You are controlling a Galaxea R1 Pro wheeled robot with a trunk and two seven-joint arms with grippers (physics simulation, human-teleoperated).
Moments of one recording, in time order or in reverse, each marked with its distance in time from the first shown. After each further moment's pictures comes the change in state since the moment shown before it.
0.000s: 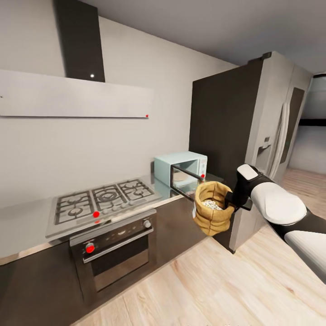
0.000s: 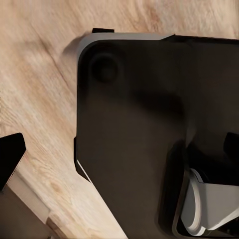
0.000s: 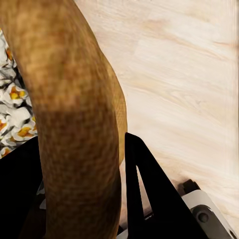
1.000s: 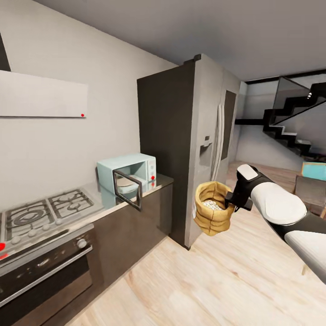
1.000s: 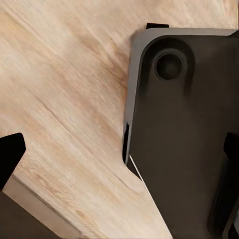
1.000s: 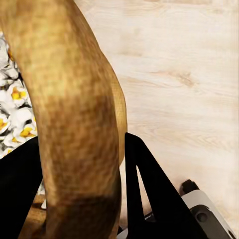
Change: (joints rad) left arm 0.000 0.079 0.002 0.004 0.002 0.022 0.054; right arm 0.000 0.000 0.002 0.000 0.002 0.002 0.000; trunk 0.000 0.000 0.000
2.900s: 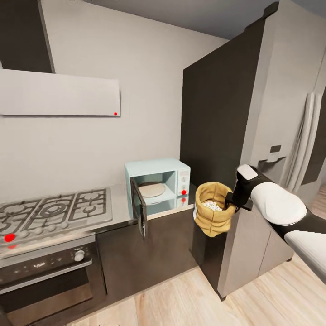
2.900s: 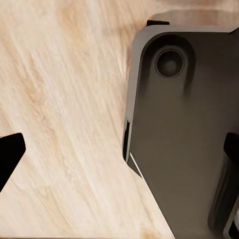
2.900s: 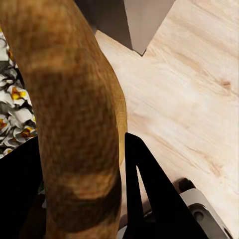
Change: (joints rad) left arm 0.000 0.000 -0.001 0.000 -0.001 0.000 0.000; right arm 0.000 0.000 0.002 0.003 0.003 0.001 -0.009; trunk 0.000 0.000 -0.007
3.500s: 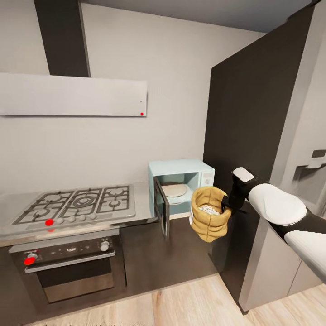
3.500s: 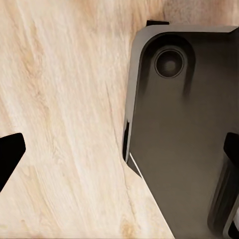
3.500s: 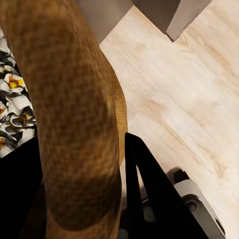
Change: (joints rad) left arm 0.000 -0.001 0.000 0.000 0.000 0.000 0.000; right arm 0.000 0.000 -0.002 0.071 0.000 0.000 0.000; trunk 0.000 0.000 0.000
